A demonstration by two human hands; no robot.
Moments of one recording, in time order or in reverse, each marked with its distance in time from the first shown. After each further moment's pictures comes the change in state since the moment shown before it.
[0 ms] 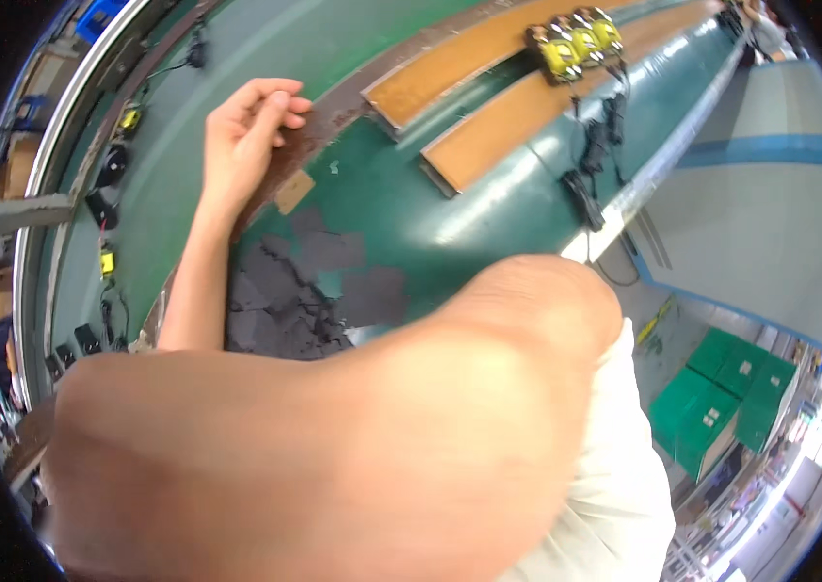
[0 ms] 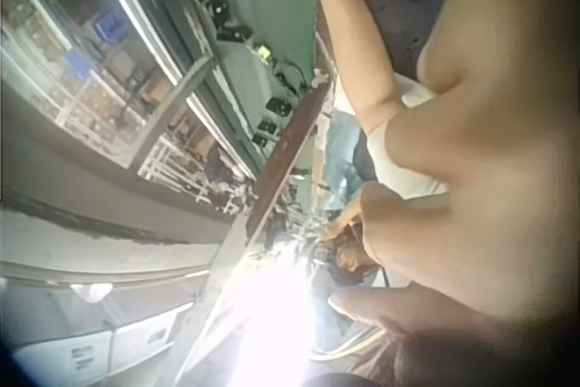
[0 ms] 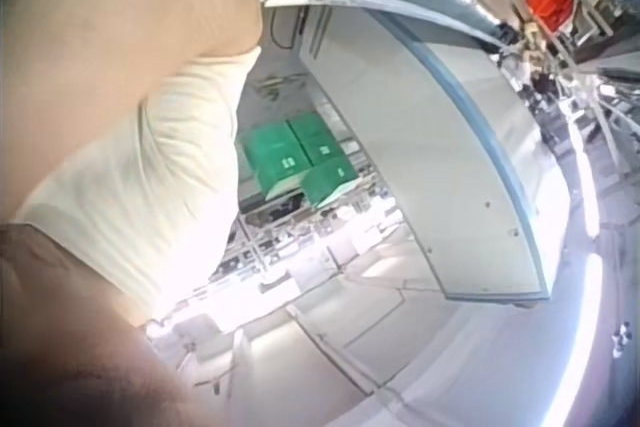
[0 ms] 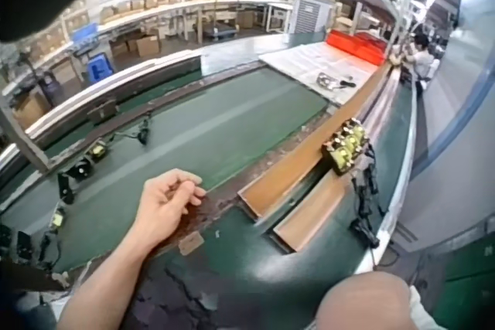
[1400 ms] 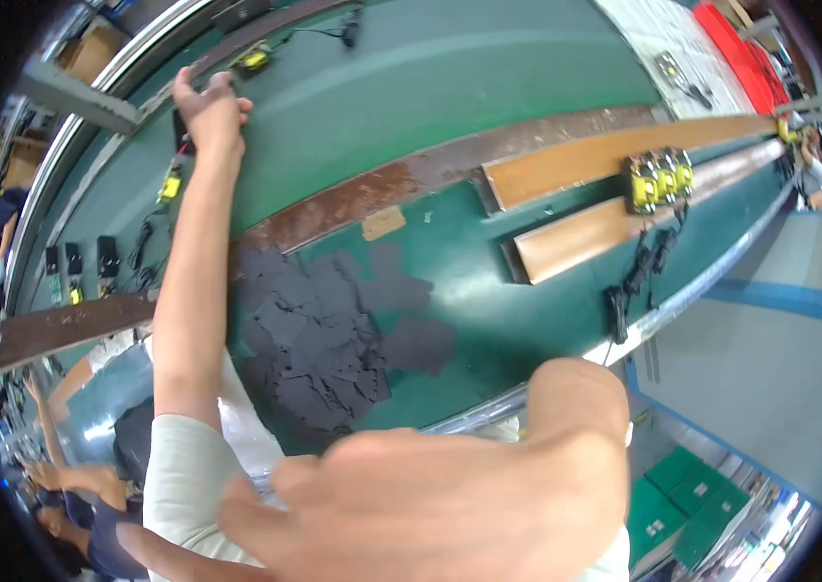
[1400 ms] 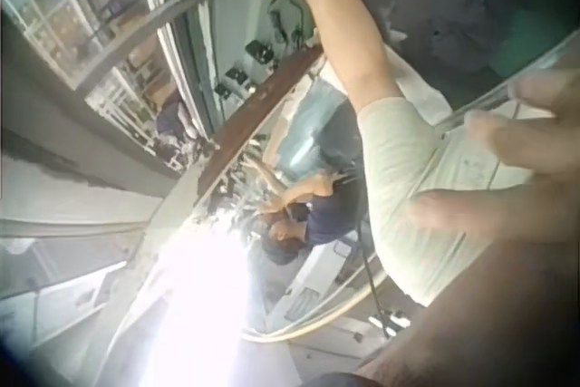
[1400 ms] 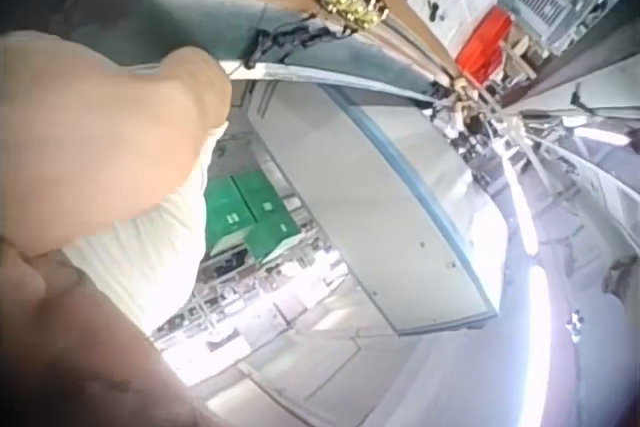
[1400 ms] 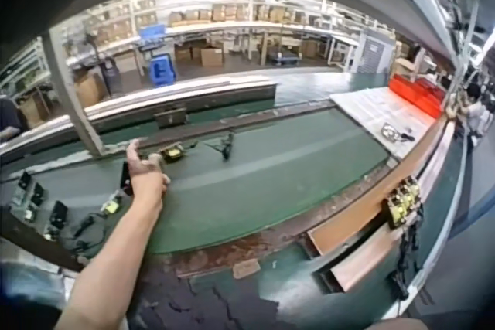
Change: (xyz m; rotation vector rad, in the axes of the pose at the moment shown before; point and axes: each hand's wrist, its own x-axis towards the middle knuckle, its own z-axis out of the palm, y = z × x) left_hand 0.001 -0.020 -0.159 0.058 1.060 -0.123; right_hand -0.045 0.026 0.074 -0.091 -0.404 -0.986
